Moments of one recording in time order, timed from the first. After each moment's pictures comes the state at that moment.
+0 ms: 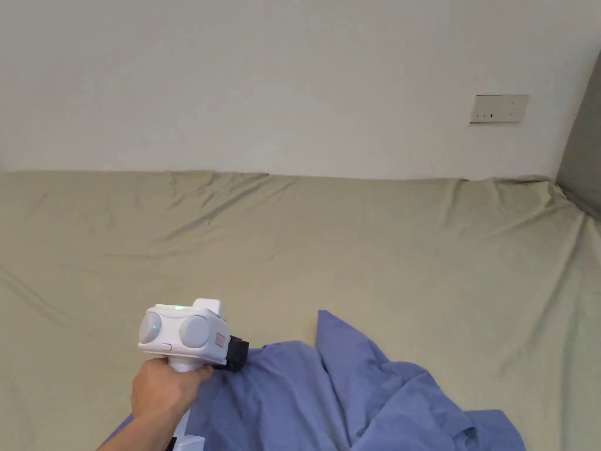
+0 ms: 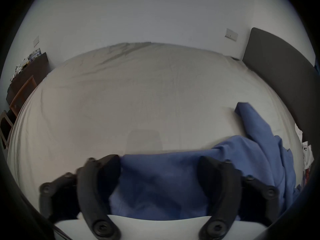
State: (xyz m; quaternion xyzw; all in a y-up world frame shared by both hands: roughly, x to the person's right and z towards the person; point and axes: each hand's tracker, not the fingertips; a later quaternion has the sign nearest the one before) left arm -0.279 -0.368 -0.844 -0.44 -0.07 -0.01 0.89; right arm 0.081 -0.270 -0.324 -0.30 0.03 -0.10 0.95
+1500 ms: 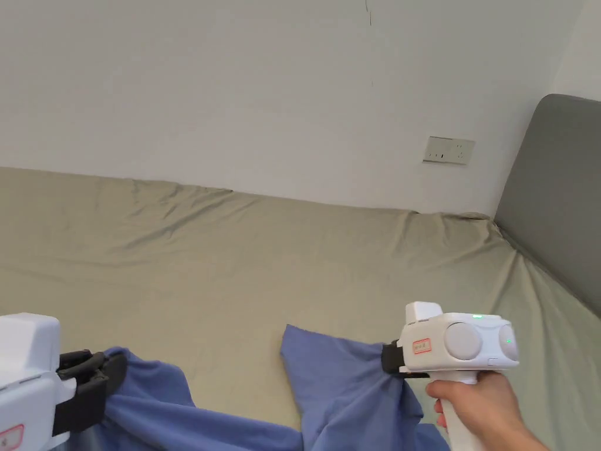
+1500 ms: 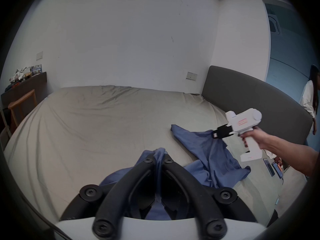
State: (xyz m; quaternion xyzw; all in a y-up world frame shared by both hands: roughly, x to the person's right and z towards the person) left arm -0.354 -0.193 -0.591 -0.24 -0.17 0.03 0.96; right arm 0.103 -0.242 -0.737 -0.40 0.06 0.00 0.91
